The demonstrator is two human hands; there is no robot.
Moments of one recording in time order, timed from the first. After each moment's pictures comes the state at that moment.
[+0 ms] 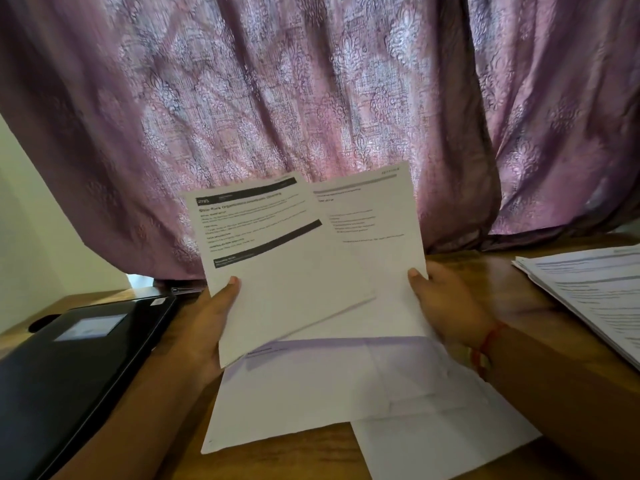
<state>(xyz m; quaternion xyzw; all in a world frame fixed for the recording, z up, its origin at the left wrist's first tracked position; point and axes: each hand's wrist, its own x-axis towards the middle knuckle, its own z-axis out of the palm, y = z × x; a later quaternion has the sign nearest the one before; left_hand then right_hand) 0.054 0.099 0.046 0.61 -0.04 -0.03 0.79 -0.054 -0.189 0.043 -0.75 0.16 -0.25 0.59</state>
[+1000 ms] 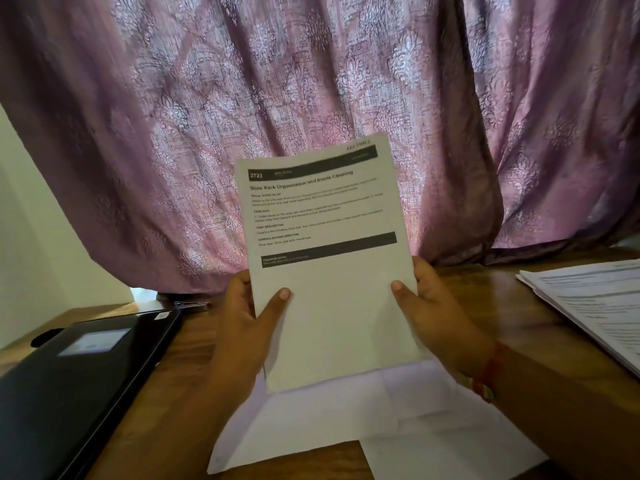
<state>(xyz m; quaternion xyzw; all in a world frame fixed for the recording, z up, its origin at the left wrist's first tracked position) 0.017 0.063 0.058 0.68 -0.22 0.12 0.69 -0.058 -0.167 0.047 -0.71 -0.01 -0.29 0.64</state>
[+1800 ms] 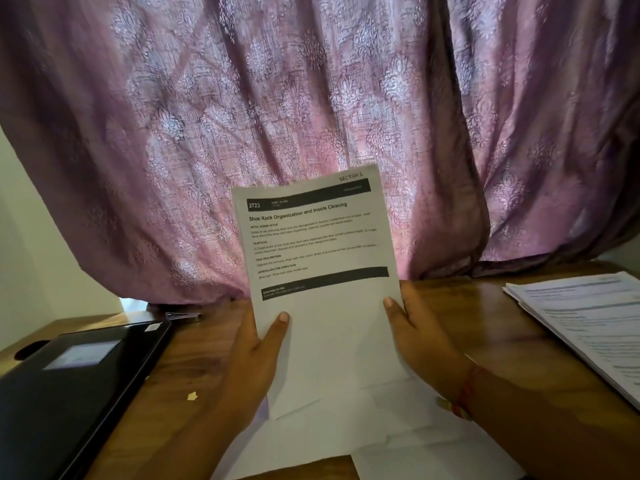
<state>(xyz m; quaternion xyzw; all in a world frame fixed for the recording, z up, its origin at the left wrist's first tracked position) 0.005 0.050 0.045 0.68 -0.20 0.09 0.70 -0.048 -0.164 0.029 -0.77 0.03 -0.35 0.54</state>
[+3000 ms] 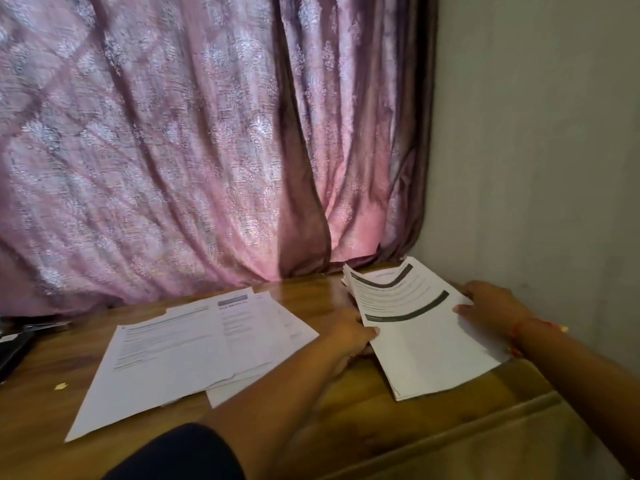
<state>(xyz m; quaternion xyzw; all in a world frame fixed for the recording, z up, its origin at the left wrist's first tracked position) -0.187 -0.178 0.047 0.74 -0.32 -0.26 0.53 -0.346 -0.361 0.075 -0.88 0.39 -0.18 0.17</state>
